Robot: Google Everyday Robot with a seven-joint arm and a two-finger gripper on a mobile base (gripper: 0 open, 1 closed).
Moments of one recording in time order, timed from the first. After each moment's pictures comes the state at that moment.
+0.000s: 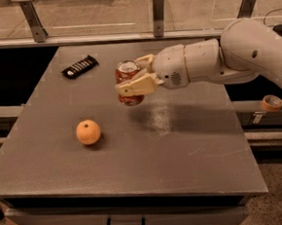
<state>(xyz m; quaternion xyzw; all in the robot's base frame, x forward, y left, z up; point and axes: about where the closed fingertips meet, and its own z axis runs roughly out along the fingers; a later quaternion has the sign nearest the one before) 0.560 0.022 0.925 -0.51 0.62 0.35 0.48</state>
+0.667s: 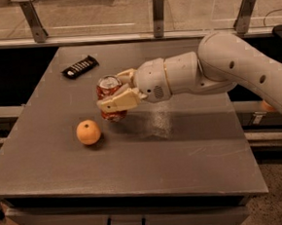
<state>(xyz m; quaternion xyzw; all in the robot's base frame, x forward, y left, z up) 0.530 0.068 0.906 -0.53 0.59 0.39 0.46</state>
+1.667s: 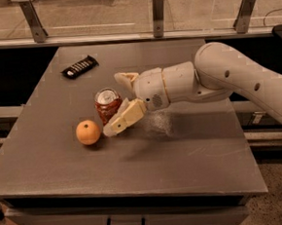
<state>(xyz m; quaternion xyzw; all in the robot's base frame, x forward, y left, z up) 0.523 0.072 0.883 -0.53 0.60 0.40 0.44</state>
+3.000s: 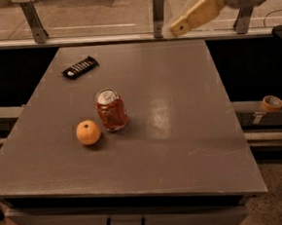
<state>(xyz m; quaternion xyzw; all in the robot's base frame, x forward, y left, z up) 0.569 -0.086 1.106 -0.53 0.59 0.08 0.61</state>
